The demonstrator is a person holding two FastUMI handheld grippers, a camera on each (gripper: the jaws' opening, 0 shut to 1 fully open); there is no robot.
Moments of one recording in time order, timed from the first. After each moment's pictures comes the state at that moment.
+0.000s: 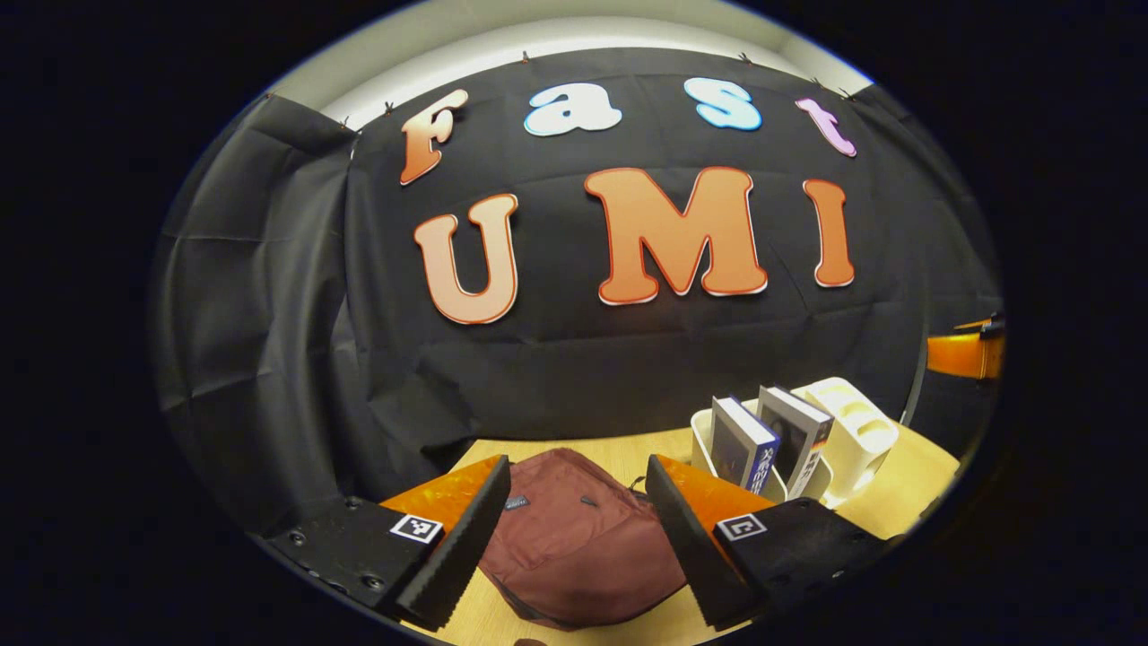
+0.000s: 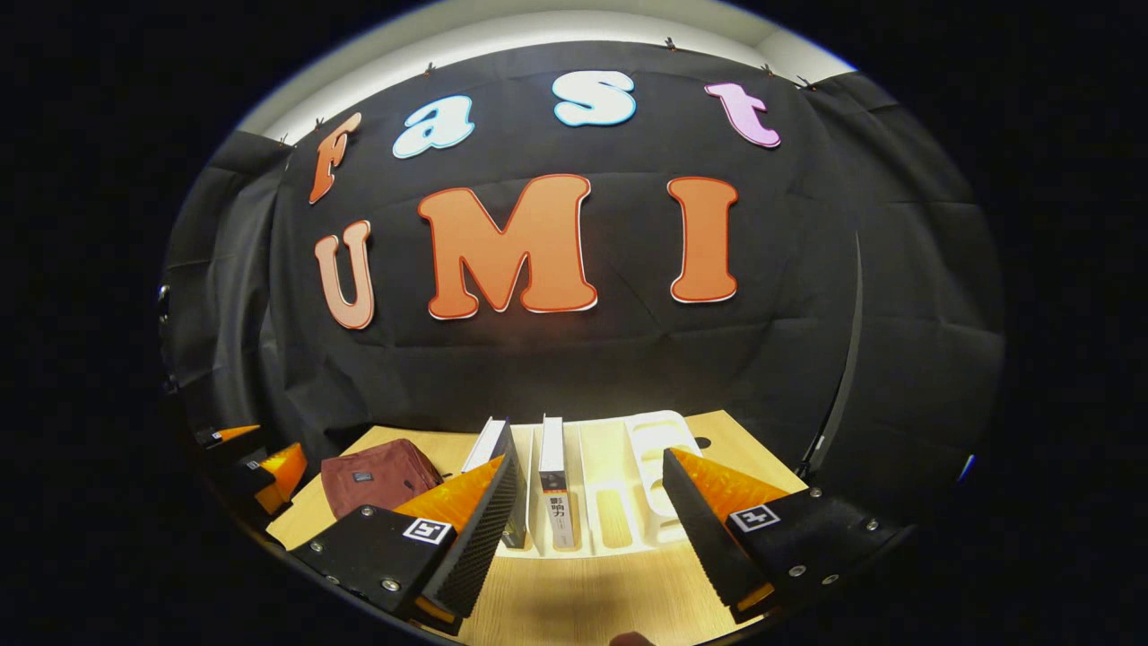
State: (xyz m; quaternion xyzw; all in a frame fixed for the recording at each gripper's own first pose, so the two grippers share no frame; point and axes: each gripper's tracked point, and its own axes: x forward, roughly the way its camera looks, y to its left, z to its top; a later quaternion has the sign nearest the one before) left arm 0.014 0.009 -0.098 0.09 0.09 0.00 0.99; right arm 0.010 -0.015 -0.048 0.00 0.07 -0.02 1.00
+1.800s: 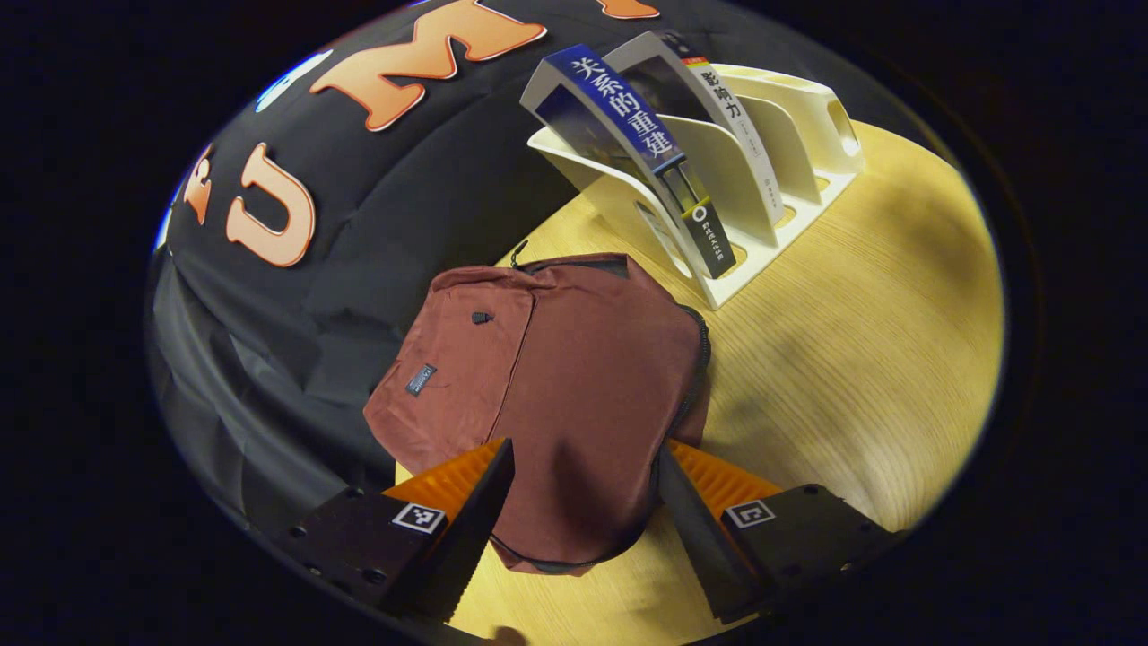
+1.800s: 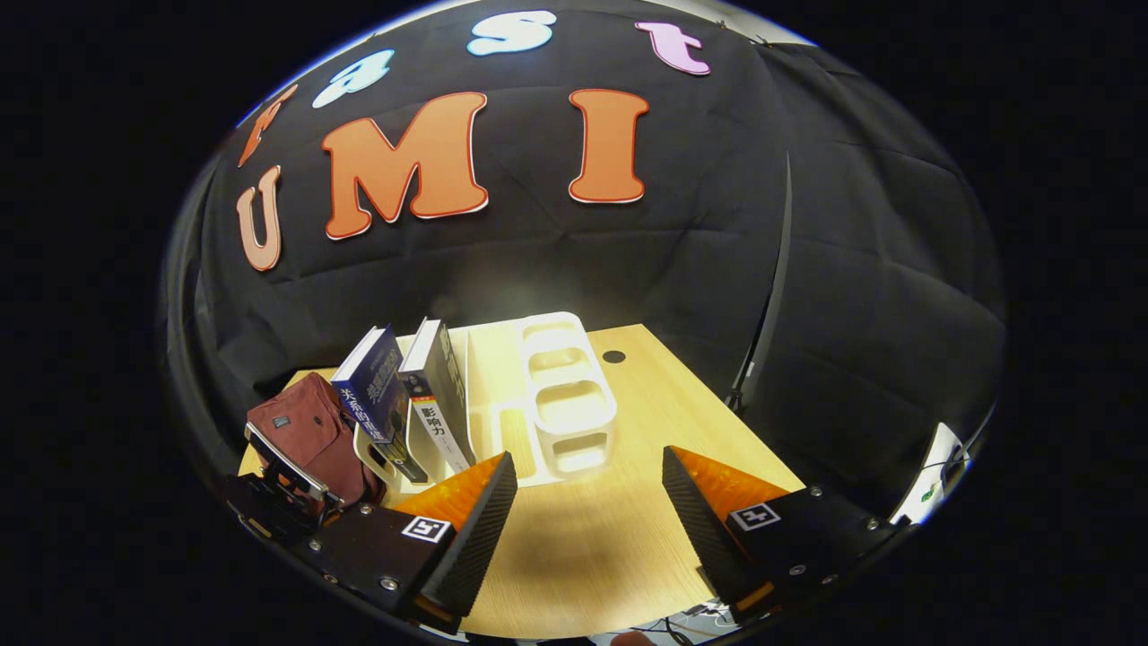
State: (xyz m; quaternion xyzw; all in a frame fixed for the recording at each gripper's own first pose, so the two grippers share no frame) left arm 0.022 -0.026 -0.371 0.36 0.35 -0.07 0.86; right arm -0.009 -0.116 -0.134 0.01 0.19 -0.12 0.97
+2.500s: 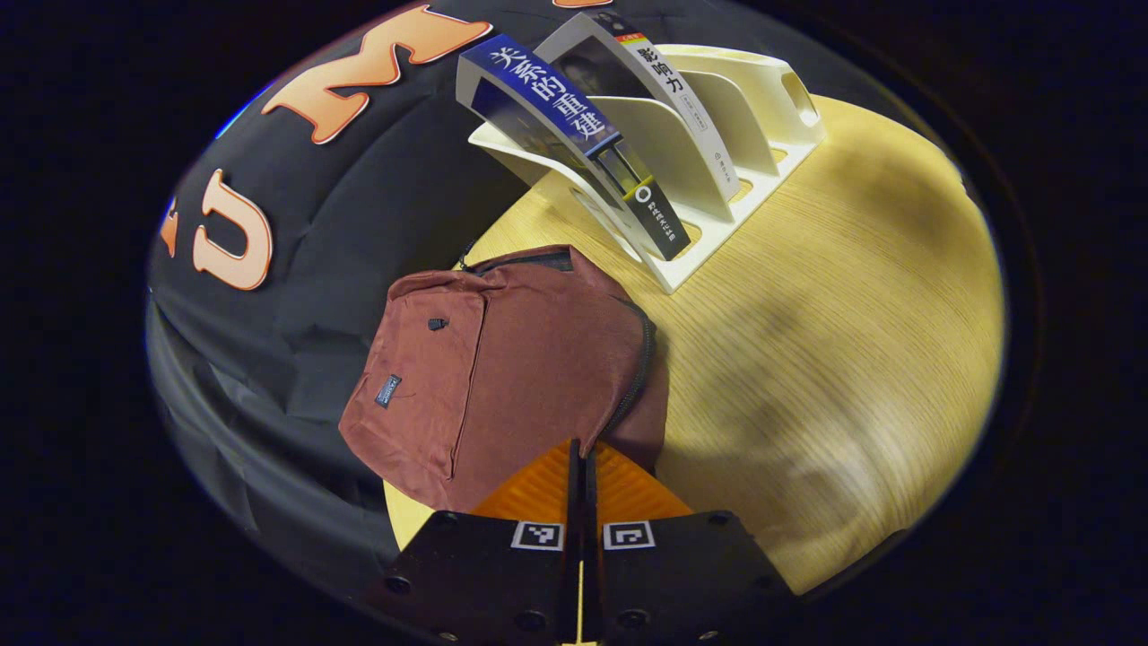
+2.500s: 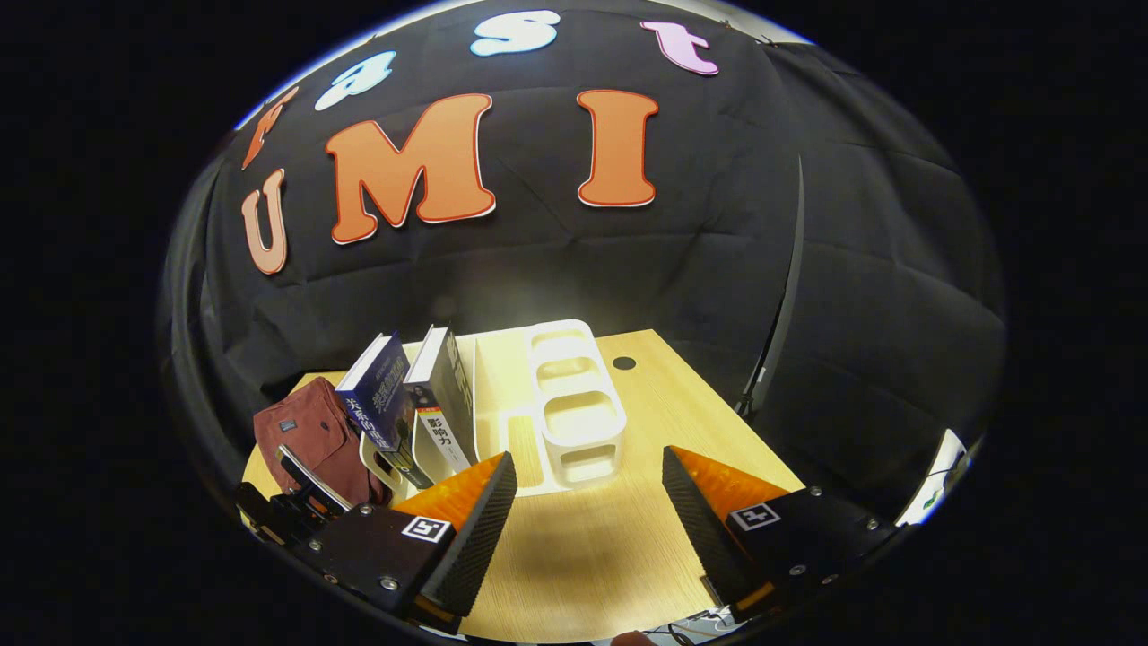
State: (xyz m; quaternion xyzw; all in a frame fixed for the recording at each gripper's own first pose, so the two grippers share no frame) left arm 0.016 -0.042 -0.386 0.40 0.36 -0.11 0.83; right arm 0.002 -0.121 -0.125 0.01 0.18 -0.10 0.98
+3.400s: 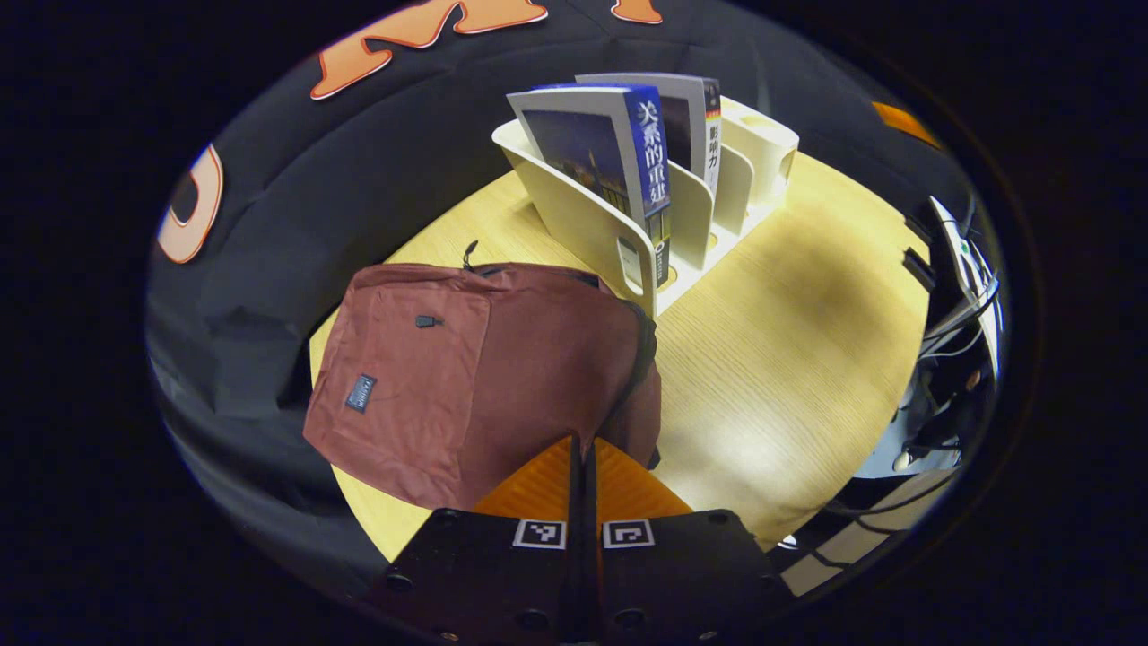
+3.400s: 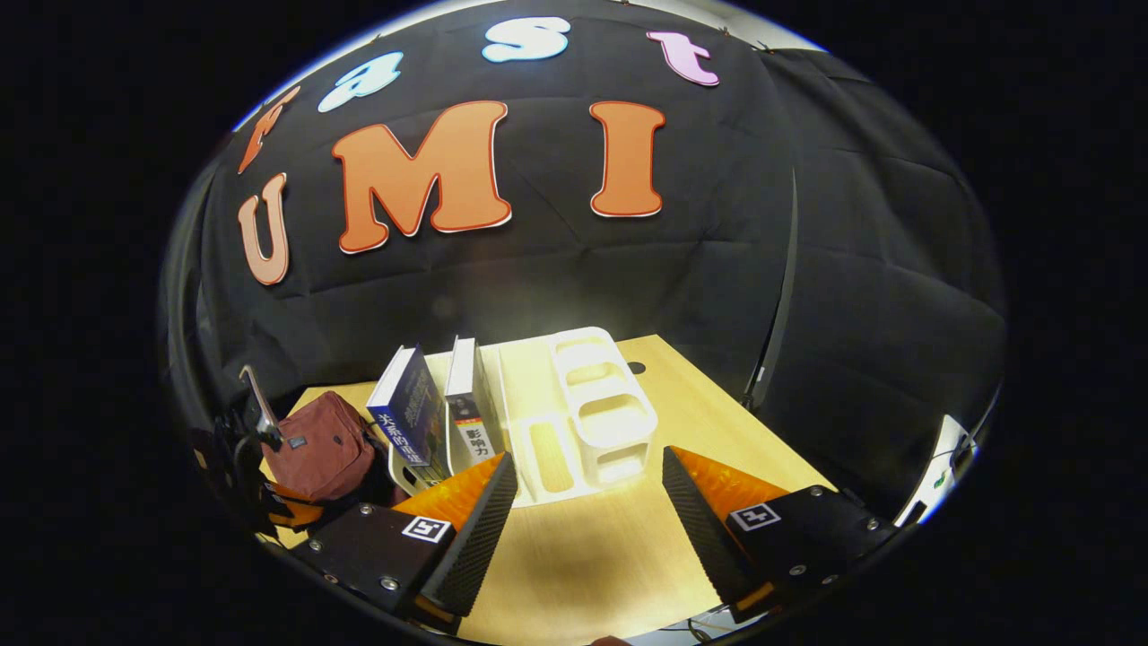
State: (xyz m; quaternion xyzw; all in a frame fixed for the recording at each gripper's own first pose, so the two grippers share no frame) left arm 0.028 -0.008 -0.289 0.29 0.46 -0.27 0.80; right arm 0.000 -0.056 -0.122 0.03 0.17 -0.14 0.98
